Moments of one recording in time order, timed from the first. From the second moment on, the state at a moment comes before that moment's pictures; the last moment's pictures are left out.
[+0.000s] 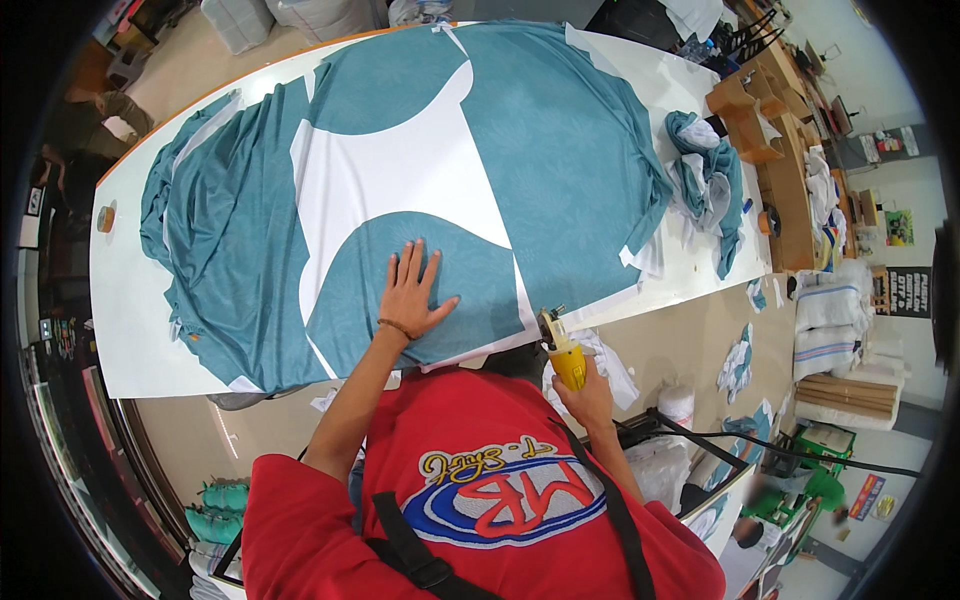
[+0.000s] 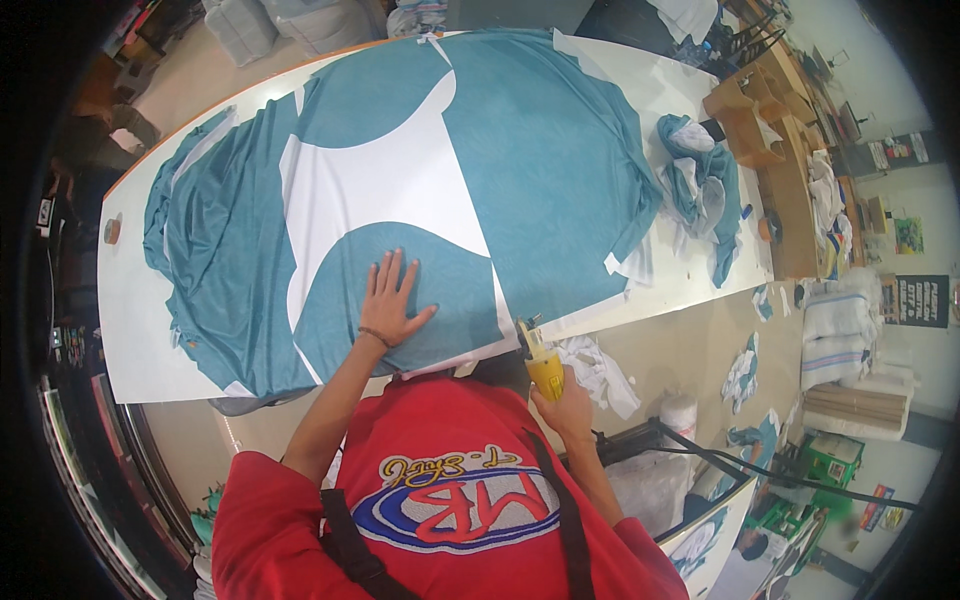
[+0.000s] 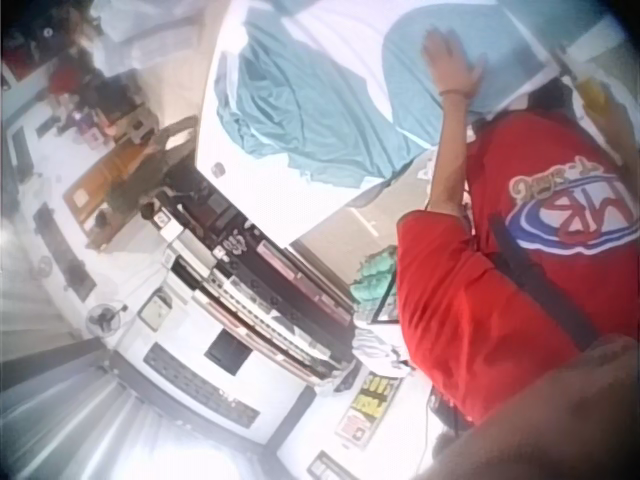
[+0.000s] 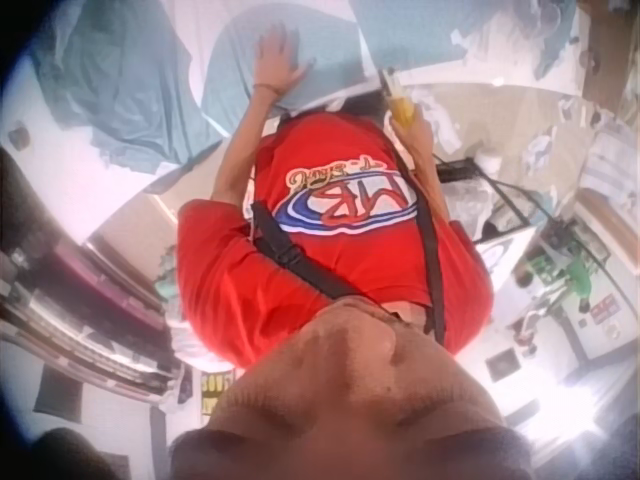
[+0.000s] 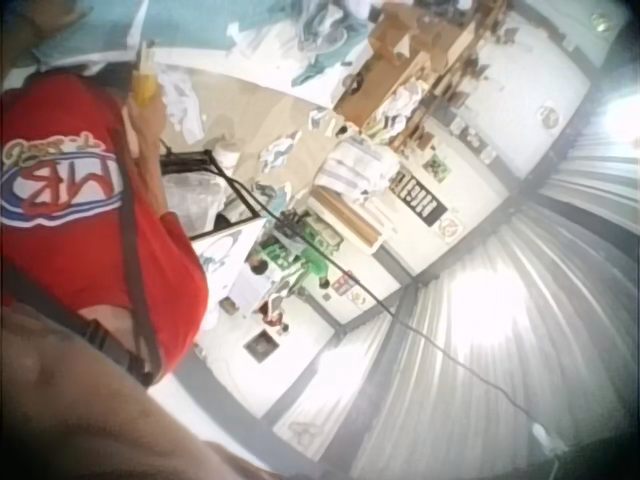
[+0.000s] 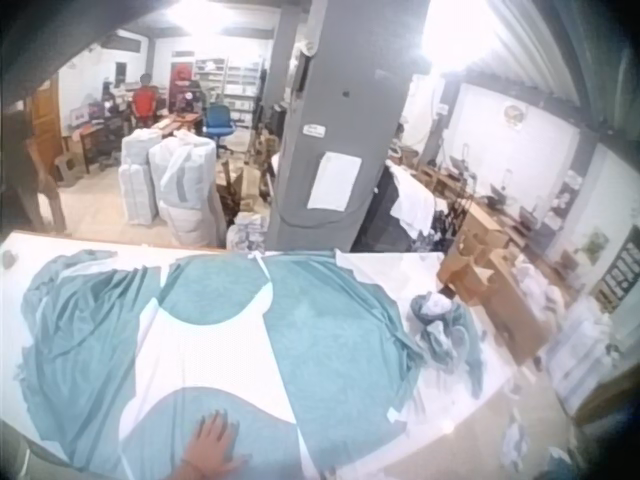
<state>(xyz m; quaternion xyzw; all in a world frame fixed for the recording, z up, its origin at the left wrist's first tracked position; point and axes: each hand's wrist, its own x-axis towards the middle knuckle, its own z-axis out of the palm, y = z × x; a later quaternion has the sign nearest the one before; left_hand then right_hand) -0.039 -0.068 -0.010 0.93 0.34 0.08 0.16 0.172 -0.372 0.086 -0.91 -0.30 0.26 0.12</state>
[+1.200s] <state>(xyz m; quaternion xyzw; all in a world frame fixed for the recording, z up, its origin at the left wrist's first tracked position) -0.041 -0.066 -0.001 0.92 0.34 0.09 0.17 0.223 -0.181 0.089 -0.89 -0.31 0.30 0.13</state>
